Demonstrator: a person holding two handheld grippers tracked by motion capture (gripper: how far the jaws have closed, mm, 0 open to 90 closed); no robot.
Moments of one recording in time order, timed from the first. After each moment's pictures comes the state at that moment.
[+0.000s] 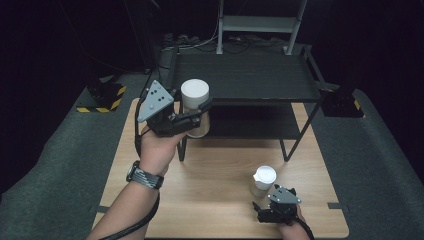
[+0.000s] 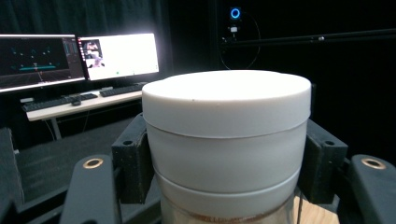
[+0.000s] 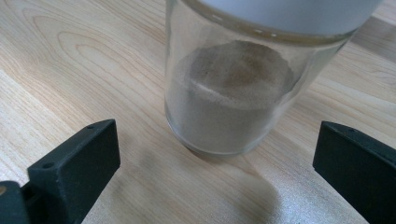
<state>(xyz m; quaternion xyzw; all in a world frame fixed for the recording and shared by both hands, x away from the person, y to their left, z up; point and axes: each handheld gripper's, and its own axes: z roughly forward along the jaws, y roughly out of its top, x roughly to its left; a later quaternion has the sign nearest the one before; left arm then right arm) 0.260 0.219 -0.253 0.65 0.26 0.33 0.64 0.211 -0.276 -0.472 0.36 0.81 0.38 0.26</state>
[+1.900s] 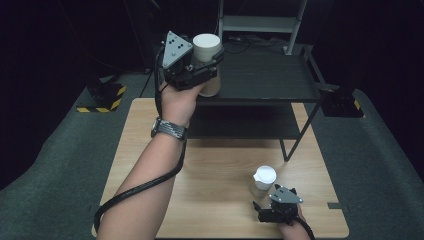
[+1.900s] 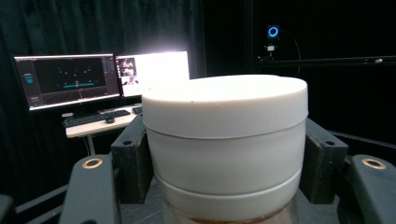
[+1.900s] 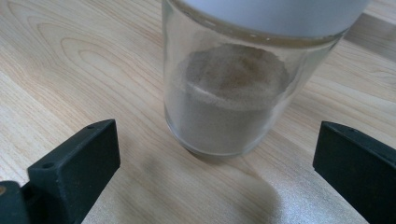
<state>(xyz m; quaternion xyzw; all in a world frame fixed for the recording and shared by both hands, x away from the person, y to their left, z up) 0.323 0.173 -0.212 0.61 0.29 0.38 0.63 0.211 -0.281 -0.473 0.36 0.80 0.39 0.26</state>
